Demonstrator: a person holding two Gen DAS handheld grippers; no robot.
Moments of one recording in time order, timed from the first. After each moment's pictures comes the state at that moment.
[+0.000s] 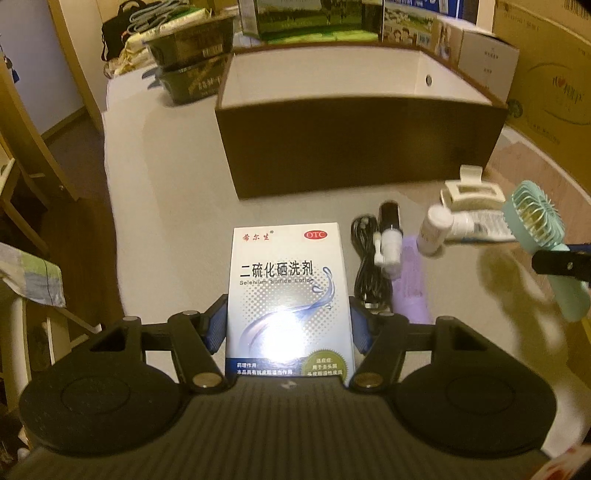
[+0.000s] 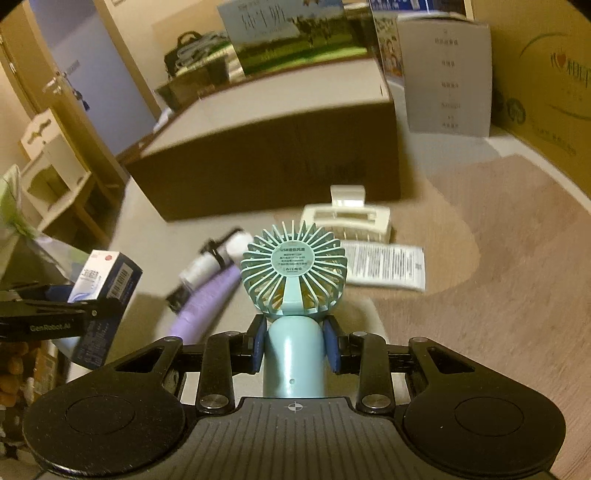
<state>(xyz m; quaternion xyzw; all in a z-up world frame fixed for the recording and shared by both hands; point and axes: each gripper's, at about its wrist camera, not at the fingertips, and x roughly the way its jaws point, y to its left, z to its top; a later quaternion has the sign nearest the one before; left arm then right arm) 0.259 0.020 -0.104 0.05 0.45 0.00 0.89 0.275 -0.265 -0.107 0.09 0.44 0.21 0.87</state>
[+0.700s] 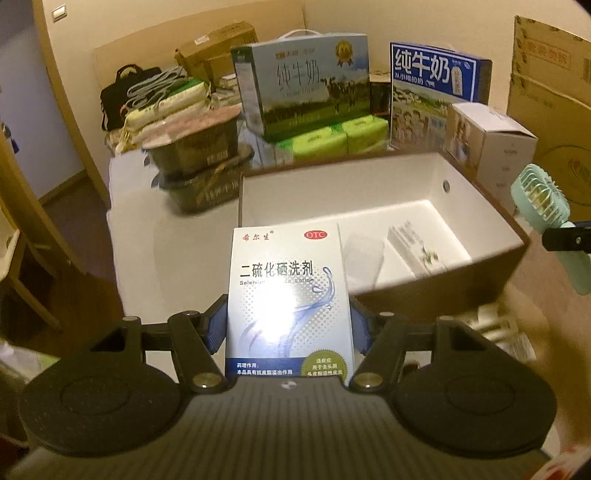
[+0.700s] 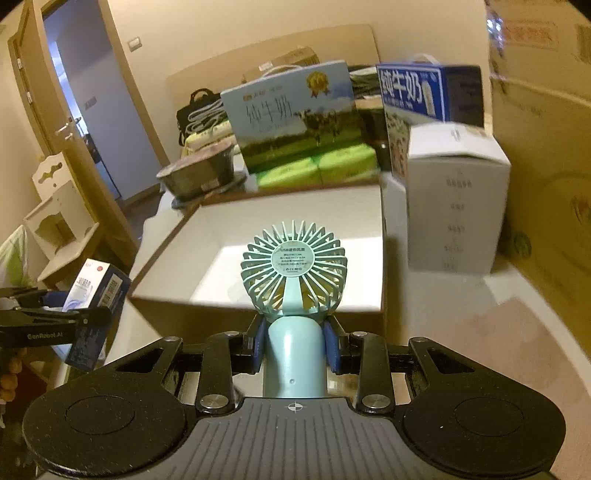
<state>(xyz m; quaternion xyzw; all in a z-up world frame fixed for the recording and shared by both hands) 0.368 0.024 -0.017 0.08 0.37 -0.01 0.92 0.385 -0.278 -0.024 0.08 0.36 0.22 0.90</state>
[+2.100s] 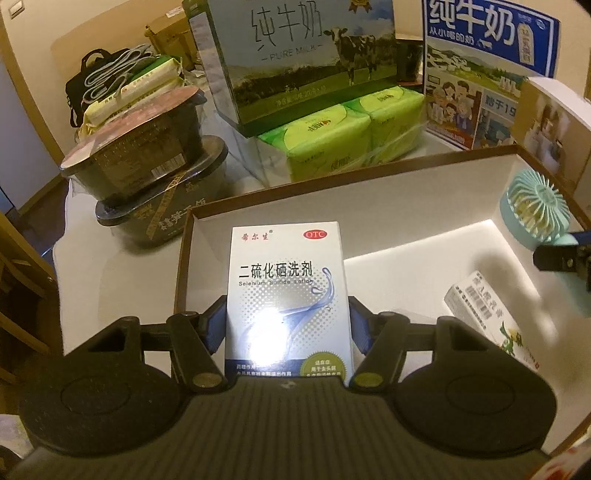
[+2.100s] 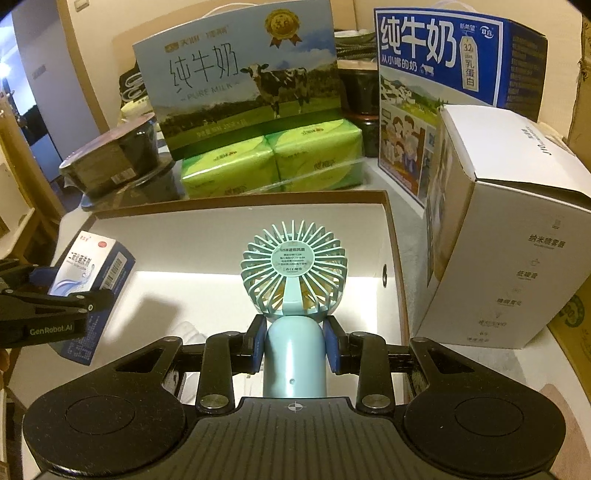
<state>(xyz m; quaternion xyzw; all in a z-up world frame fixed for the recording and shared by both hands) 0.564 0.012 -0.094 0.10 0.42 -0.01 0.90 0.561 -0.231 -0.093 0.04 0.42 0.15 0.90</state>
